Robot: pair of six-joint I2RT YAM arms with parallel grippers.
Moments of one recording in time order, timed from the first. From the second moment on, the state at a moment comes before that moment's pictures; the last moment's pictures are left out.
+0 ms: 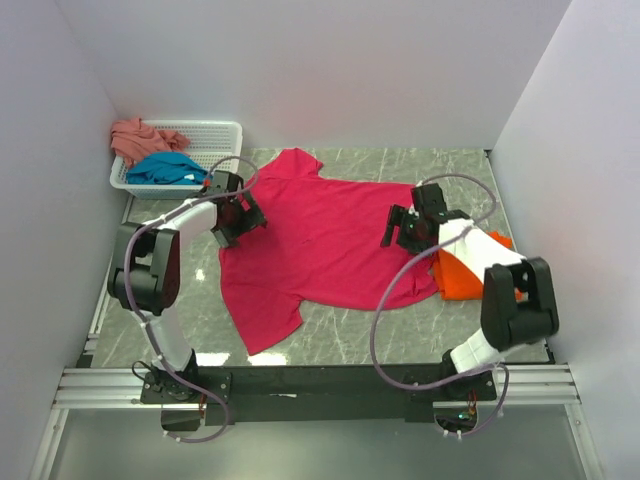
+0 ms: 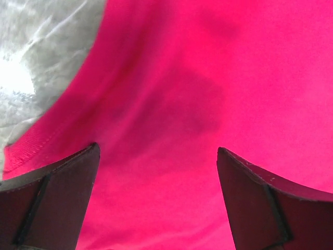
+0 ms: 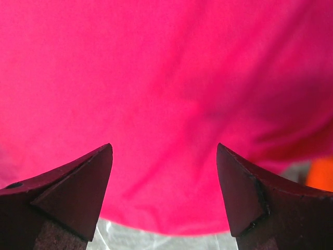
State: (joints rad) left arm -0.21 1.82 1.21 -0.42 0.03 -0.76; right arm 0.19 1.51 0.97 -0.47 -0.08 0.45
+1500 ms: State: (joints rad) left arm -0.25 1.97 1.60 -0.52 -0.13 -0.71; right arm 0.14 2.32 1.95 -0.75 -0.03 0.38
